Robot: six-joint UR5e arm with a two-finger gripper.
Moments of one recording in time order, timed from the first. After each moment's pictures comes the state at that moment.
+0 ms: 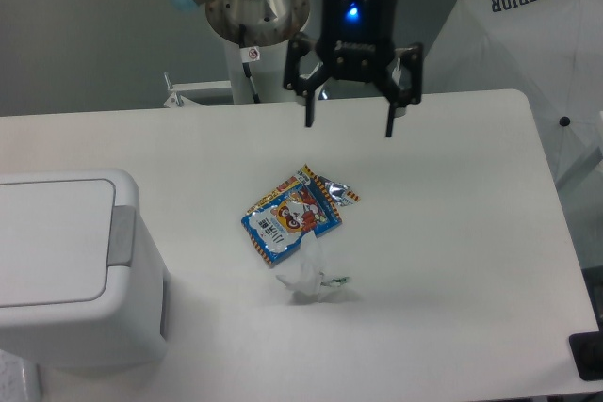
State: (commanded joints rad) arm 2.50 -1.59 -1.53 -1.18 1.28 0.62
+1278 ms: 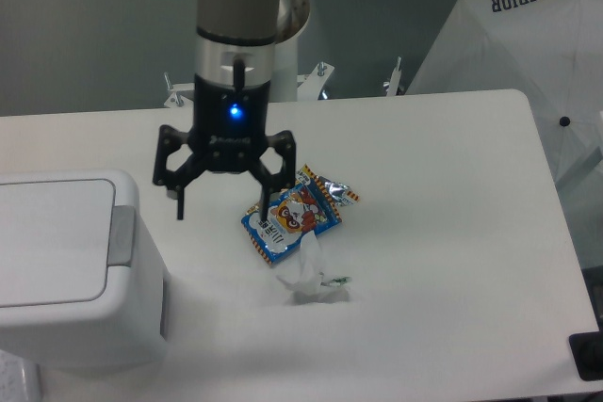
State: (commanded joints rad) arm 2.25 -1.76 -1.50 -0.93 1.28 0.03
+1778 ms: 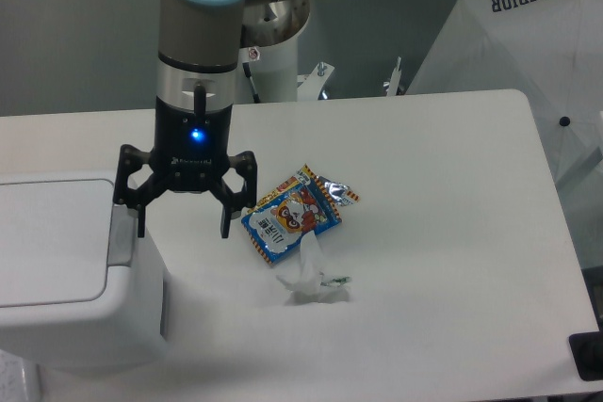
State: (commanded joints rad) arm 2.23 -1.77 -1.50 -0.92 1.28 -0.01
